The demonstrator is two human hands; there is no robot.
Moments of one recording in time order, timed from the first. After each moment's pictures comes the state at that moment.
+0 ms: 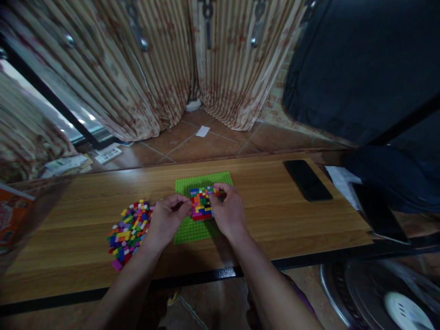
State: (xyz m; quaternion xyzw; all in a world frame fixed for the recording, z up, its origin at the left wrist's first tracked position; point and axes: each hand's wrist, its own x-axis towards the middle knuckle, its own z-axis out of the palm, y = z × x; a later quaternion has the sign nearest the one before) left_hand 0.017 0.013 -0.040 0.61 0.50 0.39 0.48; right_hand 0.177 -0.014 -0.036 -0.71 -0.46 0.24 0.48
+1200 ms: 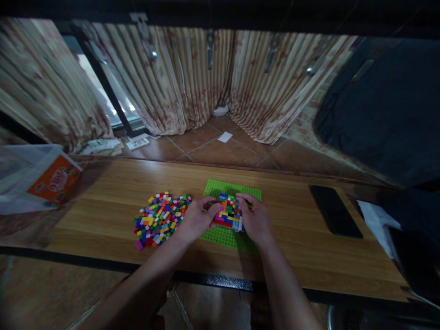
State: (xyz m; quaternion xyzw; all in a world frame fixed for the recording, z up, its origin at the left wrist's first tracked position) left_hand 0.037 0.003 -0.038 0.54 0.55 0.31 0.55; right_hand 0.208 -0.007 -0.047 -0.68 -0.54 0.27 0.42
